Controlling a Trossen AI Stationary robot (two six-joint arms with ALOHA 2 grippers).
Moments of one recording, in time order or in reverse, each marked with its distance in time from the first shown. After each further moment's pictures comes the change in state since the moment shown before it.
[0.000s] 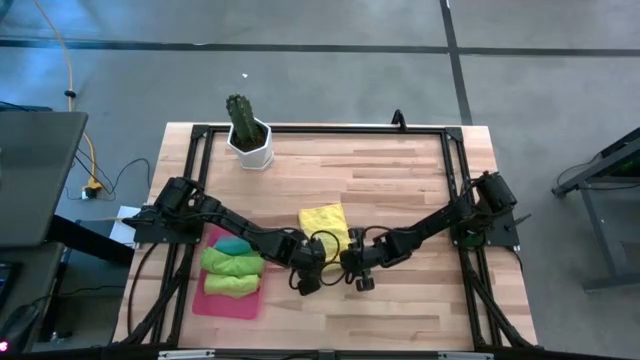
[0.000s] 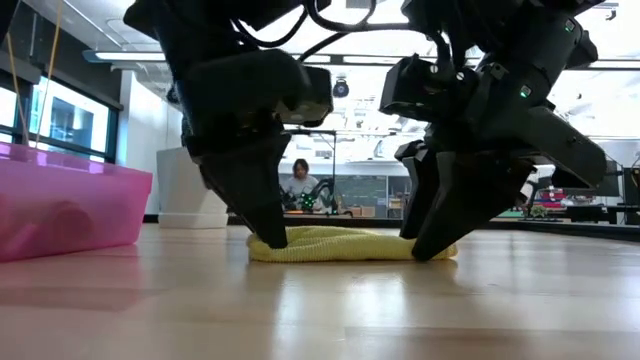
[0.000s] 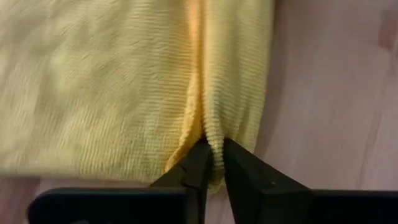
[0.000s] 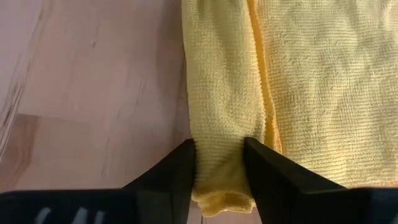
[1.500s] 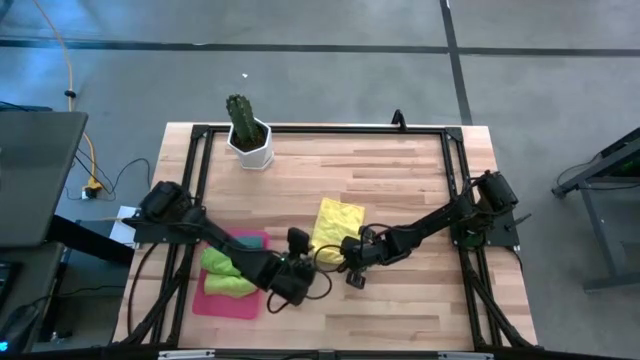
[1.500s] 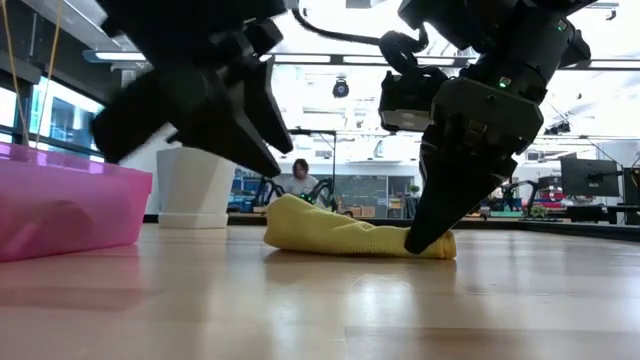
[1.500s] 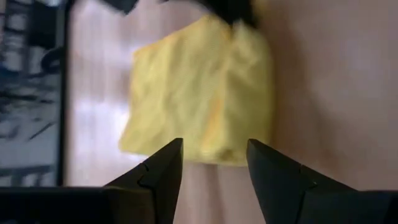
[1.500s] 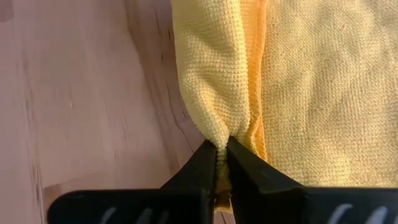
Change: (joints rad) left arm -0.167 -0.071 0.000 -0.070 -0.643 0.683; right arm -0.001 0.002 -0.004 -0.029 -0.025 0.468
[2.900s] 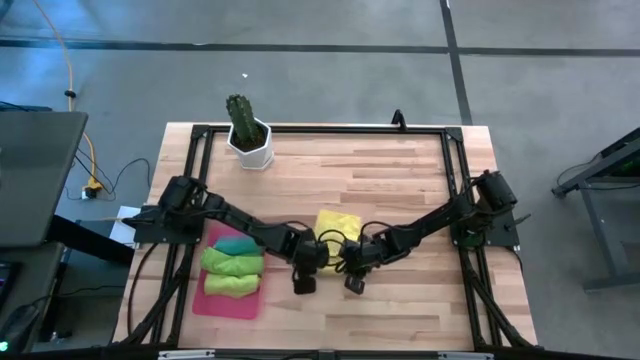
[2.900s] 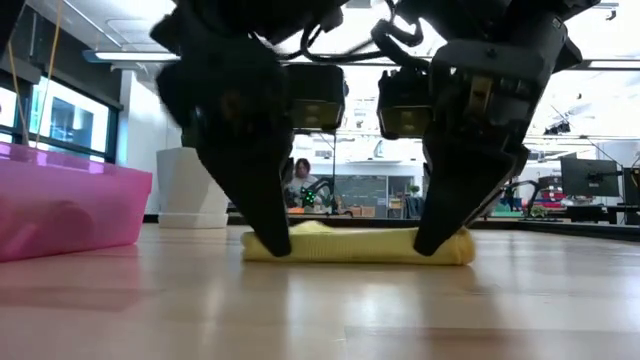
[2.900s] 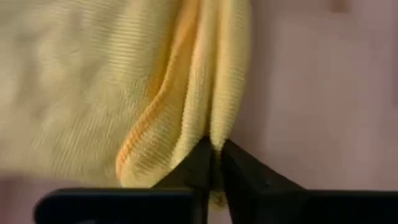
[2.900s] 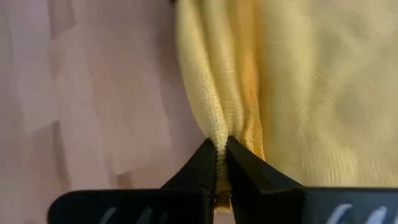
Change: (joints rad) left arm 0.210 0.105 0.004 0.082 0.807 -0.400; right arm -0.006 -0.017 -0.001 0.071 -0.175 0.117
